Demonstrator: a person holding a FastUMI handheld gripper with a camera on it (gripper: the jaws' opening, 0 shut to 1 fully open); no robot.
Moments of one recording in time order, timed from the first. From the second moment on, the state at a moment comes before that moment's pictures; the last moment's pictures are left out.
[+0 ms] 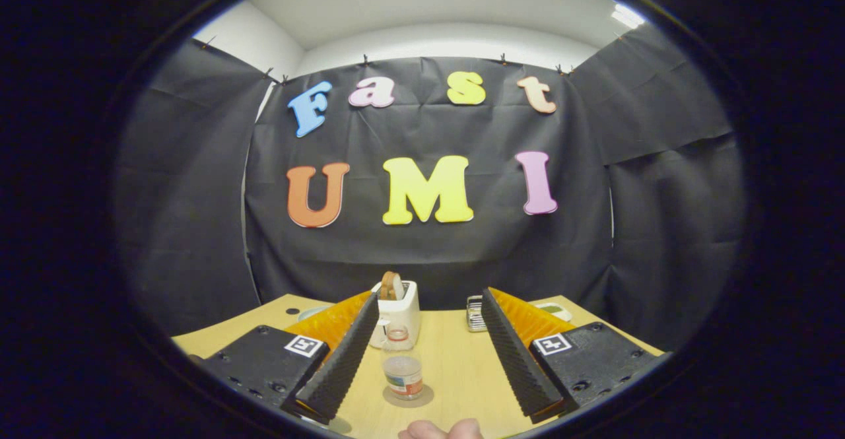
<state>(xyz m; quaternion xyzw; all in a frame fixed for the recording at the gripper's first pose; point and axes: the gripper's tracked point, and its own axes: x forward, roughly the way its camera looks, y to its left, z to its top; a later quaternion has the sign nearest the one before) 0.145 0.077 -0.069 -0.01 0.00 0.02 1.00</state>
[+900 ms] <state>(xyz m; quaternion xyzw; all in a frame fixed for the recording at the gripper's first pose) -0.008 0.138 0.016 -0.03 -0.02 0.04 1.00</state>
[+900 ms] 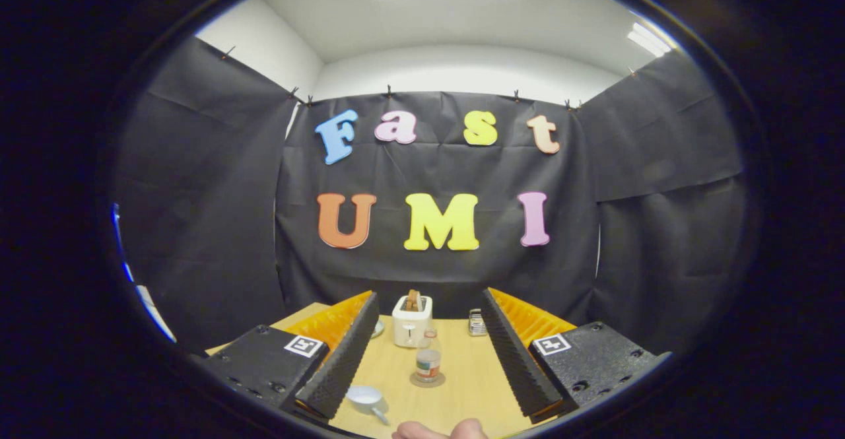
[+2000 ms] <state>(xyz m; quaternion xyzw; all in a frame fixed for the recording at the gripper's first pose) 0.004 0.117 0.016 0.01 -0.01 0.00 1.00</state>
